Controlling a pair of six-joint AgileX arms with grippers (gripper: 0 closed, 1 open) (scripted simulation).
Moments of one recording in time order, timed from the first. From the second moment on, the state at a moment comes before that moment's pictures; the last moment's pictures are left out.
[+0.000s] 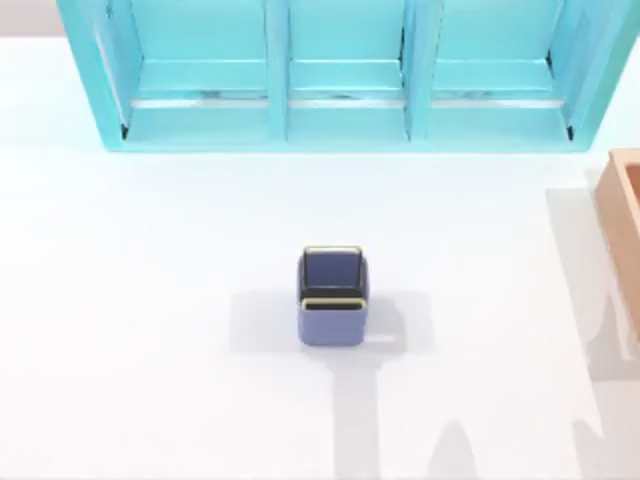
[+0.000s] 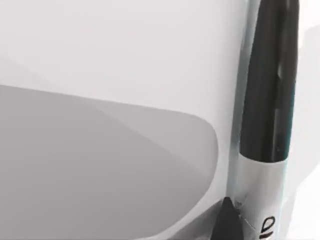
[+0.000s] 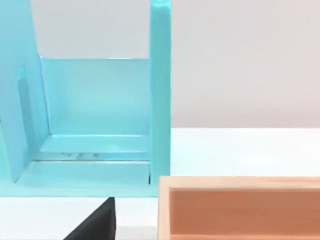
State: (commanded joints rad) left arm 0.67 2.11 1.04 -0.15 0.66 -0.56; right arm 0.00 0.00 0.00 0.00 0.00 0.00
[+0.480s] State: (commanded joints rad) left arm 0.67 2.11 1.04 -0.15 0.66 -0.56; right arm 0.00 0.00 0.00 0.00 0.00 0.00
